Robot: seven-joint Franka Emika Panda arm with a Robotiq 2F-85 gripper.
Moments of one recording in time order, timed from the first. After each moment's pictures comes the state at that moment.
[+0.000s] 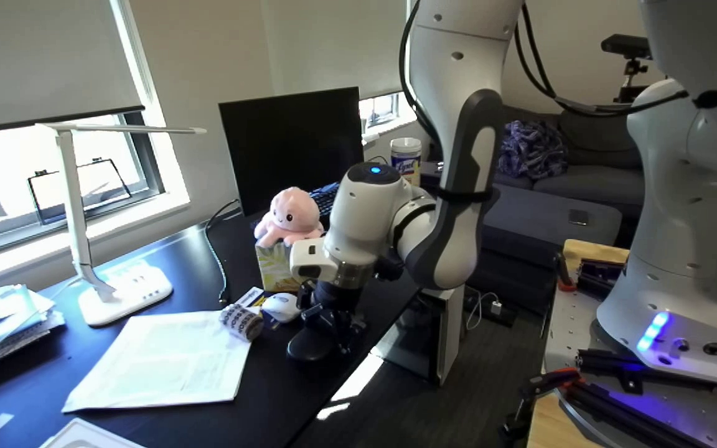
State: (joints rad) arm 0.63 0.55 -0.19 -2.38 -0.46 3.27 -0.52
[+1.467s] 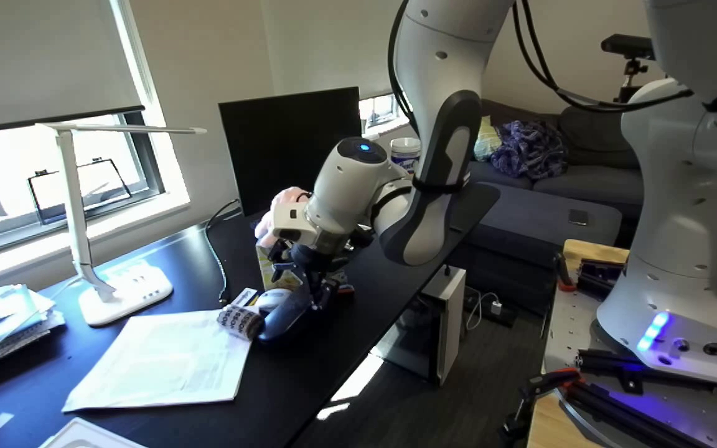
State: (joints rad) arm 0.78 0.58 -0.44 -2.29 -0.50 3.36 -0.56
